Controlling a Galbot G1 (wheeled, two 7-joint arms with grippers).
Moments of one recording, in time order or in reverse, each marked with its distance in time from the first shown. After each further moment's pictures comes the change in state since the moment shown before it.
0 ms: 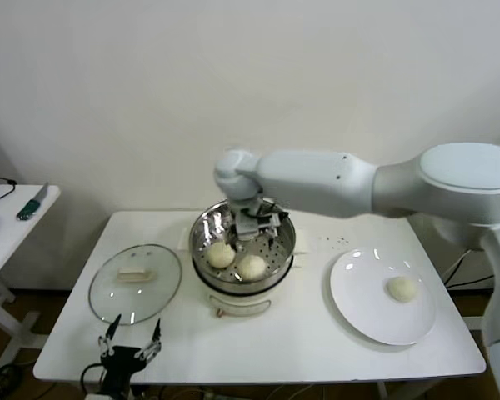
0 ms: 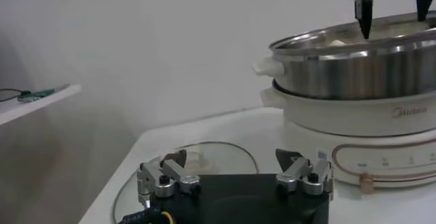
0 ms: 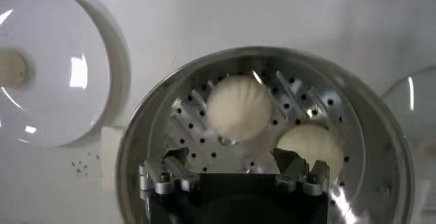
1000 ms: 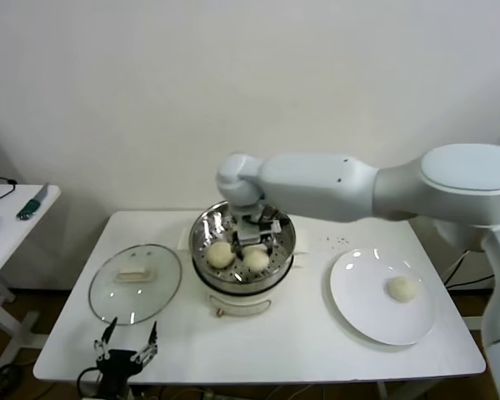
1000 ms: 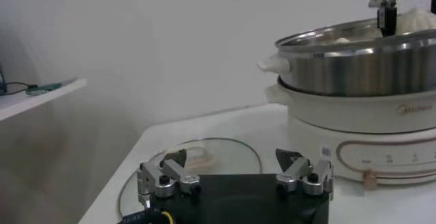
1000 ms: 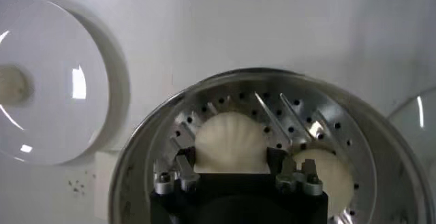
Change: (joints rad) left arm 0.022 -0.005 -0.015 0.005 -0.021 -0.010 0.001; right arm -0.054 0.040 -0.023 0.016 -0.005 0.006 -0.016
